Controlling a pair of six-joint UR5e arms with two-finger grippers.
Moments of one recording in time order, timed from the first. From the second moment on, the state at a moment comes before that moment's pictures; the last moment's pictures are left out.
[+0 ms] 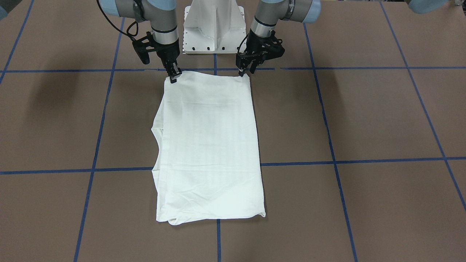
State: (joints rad) left arm -0.12 -1.88 -1.91 -1.95 -1.44 -1.99; right arm 0.24 -1.18 1.98 -1.64 1.58 2.46
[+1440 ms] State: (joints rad) left arm -0.09 -1.89 -2.05 -1.90 -1.38 -2.06; right arm 0.22 -1.23 2.08 -1.65 1.58 2.46
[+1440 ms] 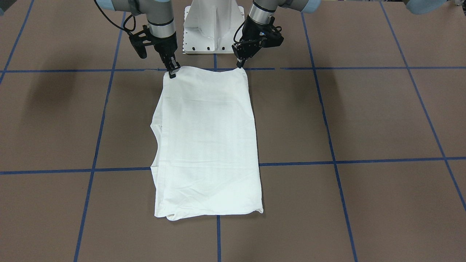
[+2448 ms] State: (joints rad) left arm -0.15 -2.00 -2.36 -1.55 -1.44 -2.05; right arm 0.32 -1.20 2.39 -1.91 1.65 2.38
